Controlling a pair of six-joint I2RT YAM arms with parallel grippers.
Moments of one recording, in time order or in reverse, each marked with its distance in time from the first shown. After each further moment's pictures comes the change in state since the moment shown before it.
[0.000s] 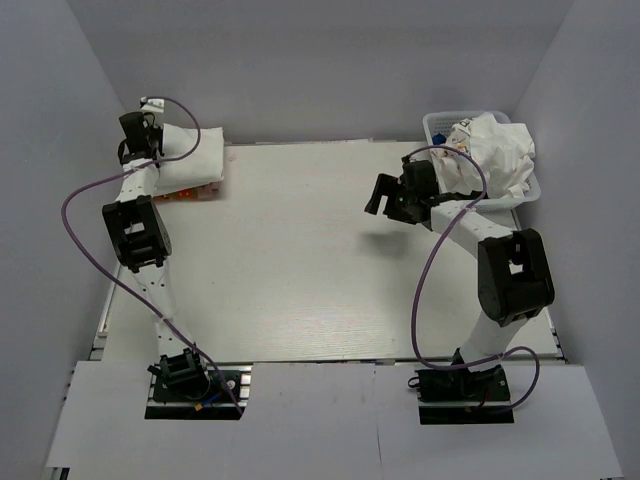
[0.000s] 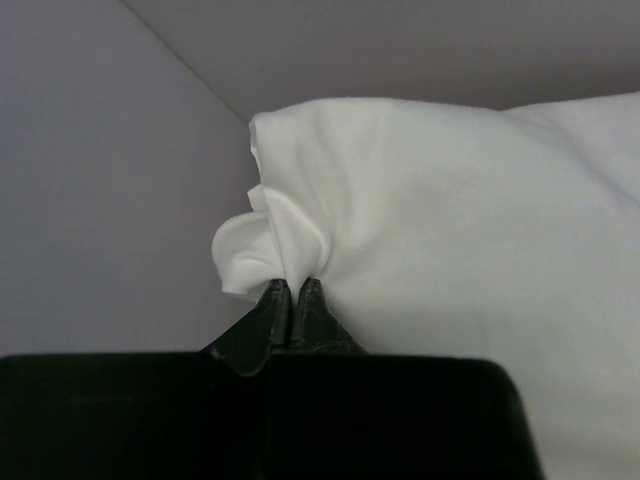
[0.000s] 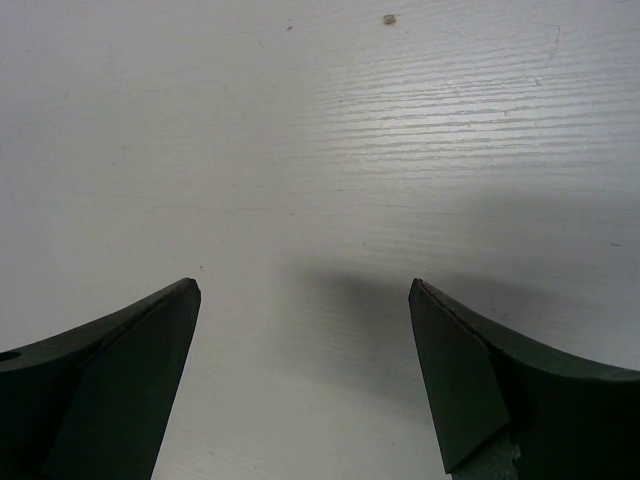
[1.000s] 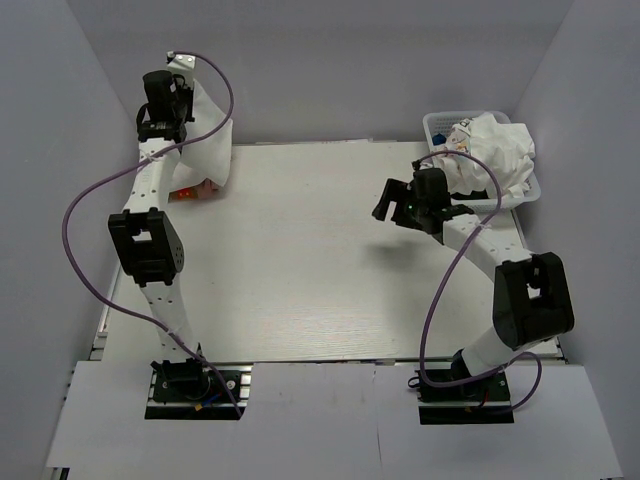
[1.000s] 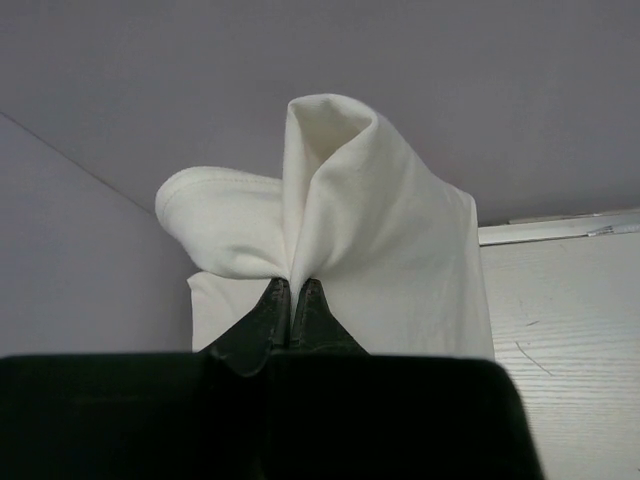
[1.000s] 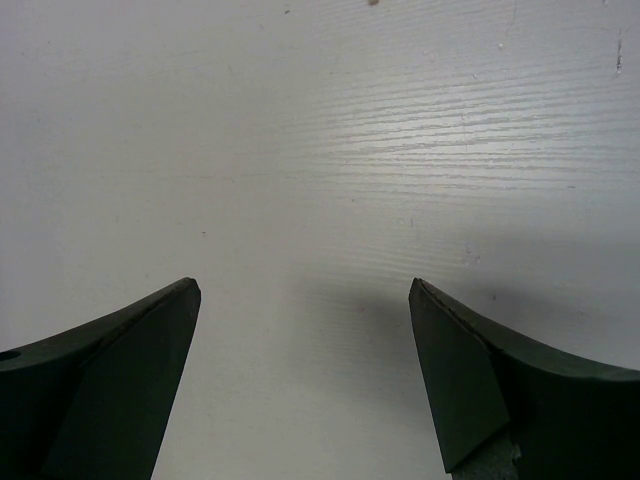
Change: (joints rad) left arm -0.205 -0.294 -0.005 -0.175 -0.047 -0.090; right arm -0.007 -0.167 -0.129 0.010 0.023 -0.003
